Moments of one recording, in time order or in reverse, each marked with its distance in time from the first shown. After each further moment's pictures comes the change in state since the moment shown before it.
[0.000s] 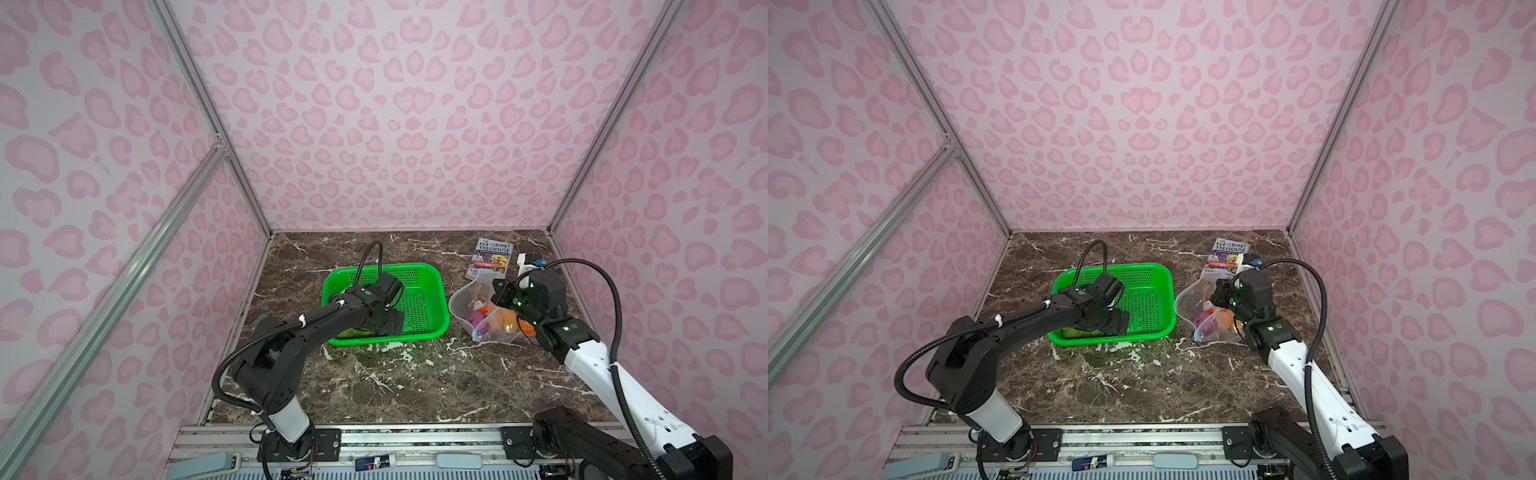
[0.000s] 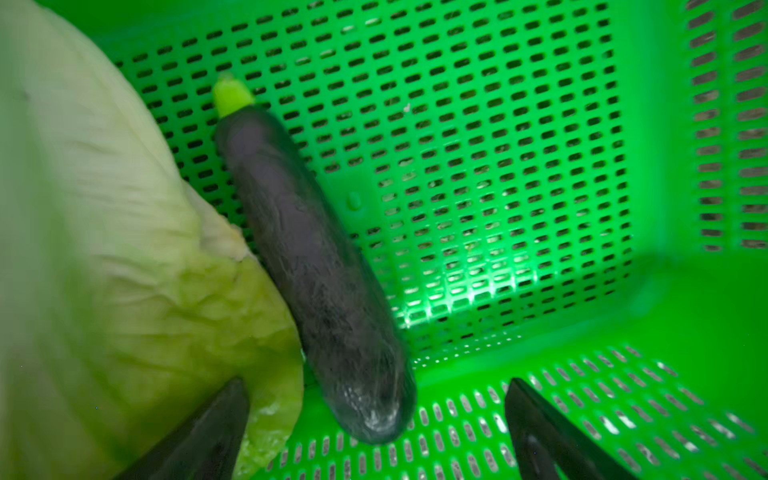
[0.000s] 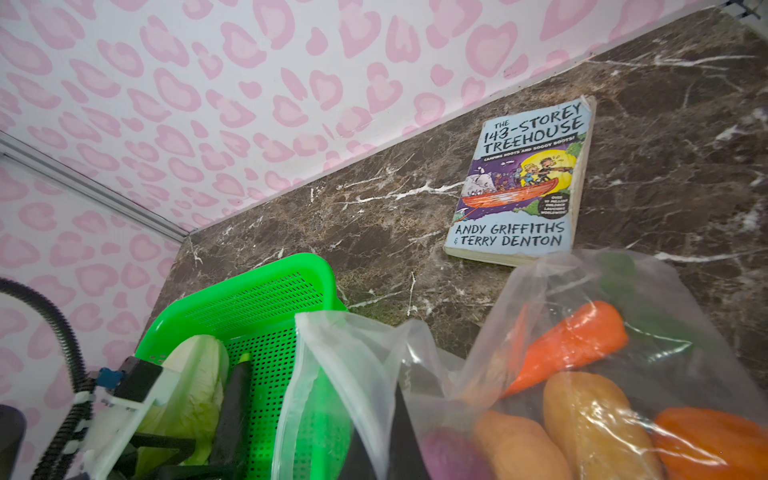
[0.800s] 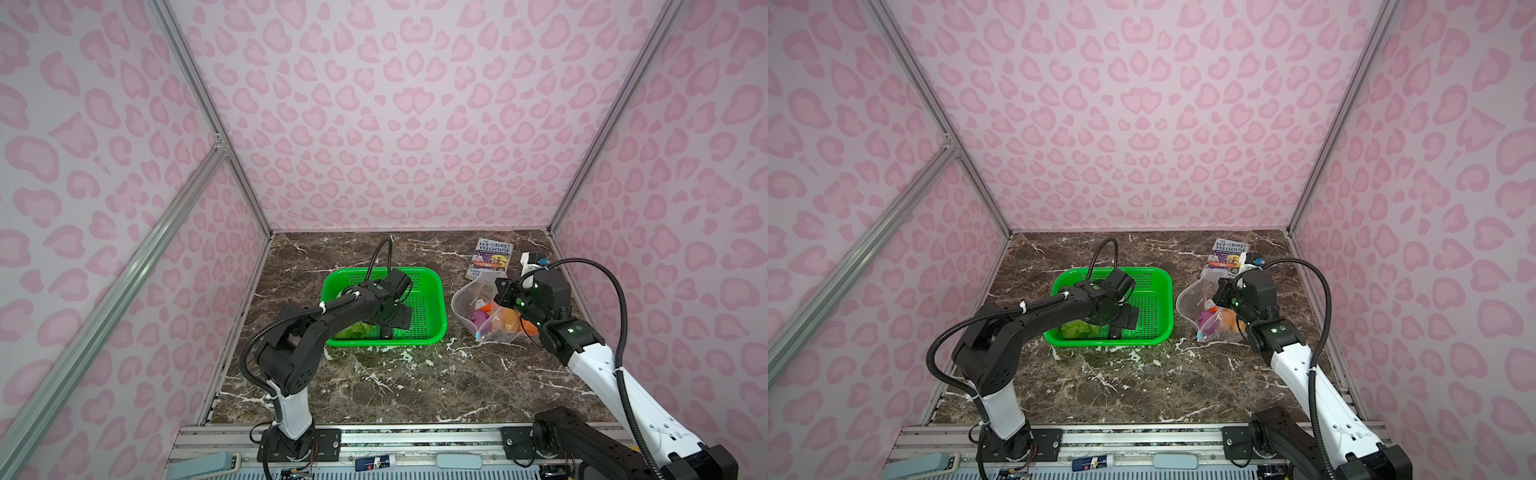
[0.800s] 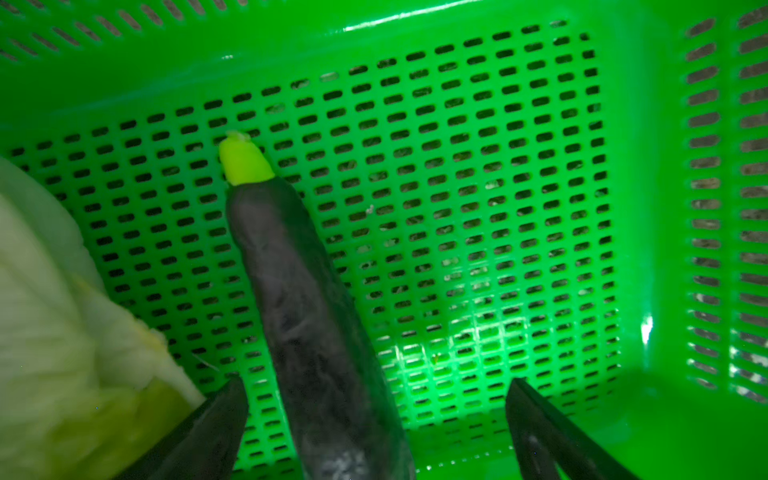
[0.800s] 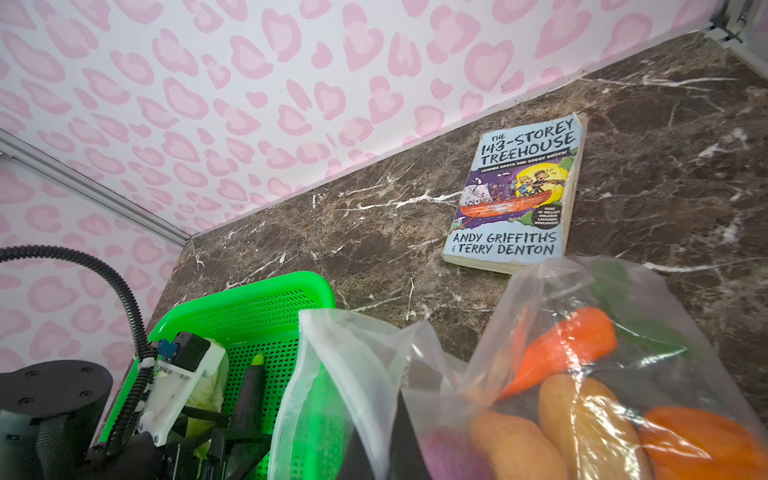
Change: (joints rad) left arm -0.012 0.137 0.103 0.047 -0.004 0.008; right arm -0.007 -0.033 0.016 -0.027 0.006 -0.016
